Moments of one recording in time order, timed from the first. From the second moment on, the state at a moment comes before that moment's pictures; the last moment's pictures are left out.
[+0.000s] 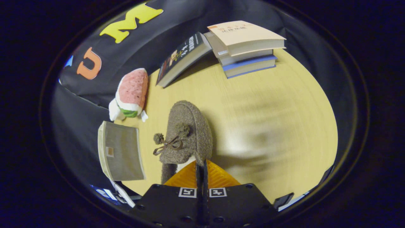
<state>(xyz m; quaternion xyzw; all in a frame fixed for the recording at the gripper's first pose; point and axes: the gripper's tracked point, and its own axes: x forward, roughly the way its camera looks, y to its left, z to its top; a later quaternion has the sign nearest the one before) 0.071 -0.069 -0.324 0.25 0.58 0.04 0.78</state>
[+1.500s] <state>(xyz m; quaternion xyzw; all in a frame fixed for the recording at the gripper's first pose) 0.083 0.301 -0.268 0.10 0.54 -0.02 0.84</state>
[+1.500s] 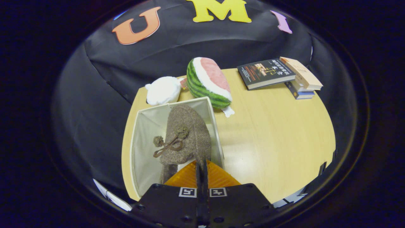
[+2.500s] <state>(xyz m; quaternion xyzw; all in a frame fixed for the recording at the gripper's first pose) 0.088 0.273 -0.202 0.03 0.43 -0.01 0.90</state>
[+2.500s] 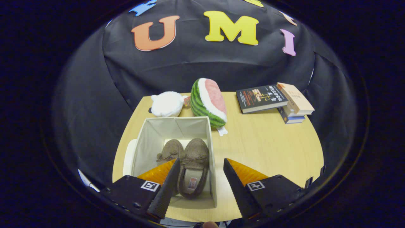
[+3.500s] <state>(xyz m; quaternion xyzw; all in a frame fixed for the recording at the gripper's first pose) 0.024 0.131 -0.031 0.07 0.16 -0.04 0.98</state>
